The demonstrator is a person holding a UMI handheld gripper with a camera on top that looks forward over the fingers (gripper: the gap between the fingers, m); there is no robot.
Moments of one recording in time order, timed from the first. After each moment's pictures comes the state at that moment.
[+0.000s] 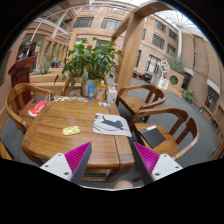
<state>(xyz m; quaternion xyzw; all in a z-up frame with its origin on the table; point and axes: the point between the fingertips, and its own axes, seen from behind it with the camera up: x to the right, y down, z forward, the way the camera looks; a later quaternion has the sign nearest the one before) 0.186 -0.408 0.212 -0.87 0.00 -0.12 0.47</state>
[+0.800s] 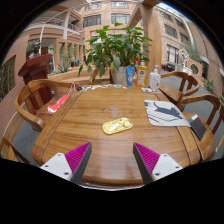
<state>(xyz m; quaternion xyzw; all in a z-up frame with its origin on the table) -0.002 -0.290 0.041 -0.89 -0.03 0.03 0.45</state>
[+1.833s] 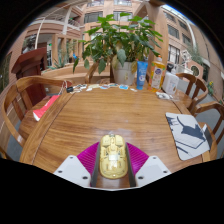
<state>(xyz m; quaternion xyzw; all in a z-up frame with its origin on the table) -0.043 -0.102 -0.014 -0.90 -0.04 0.00 0.44</state>
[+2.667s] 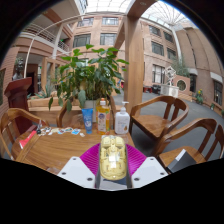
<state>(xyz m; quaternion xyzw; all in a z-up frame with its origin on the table) 0.217 -0.044 0.162 -0.82 0.01 -0.03 0.57</state>
